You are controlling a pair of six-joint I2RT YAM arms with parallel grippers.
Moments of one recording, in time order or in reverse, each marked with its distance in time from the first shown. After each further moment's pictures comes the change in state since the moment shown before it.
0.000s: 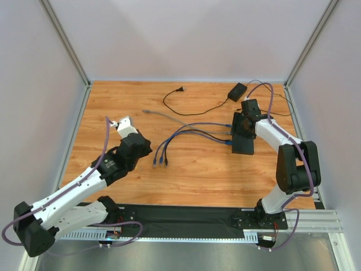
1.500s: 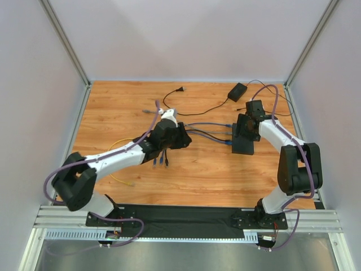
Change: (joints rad) left arm 0.006 0.511 0.155 0.365 0.433 0.125; right arm -0.045 -0.020 -0.013 -0.042 -0.006 -0.002
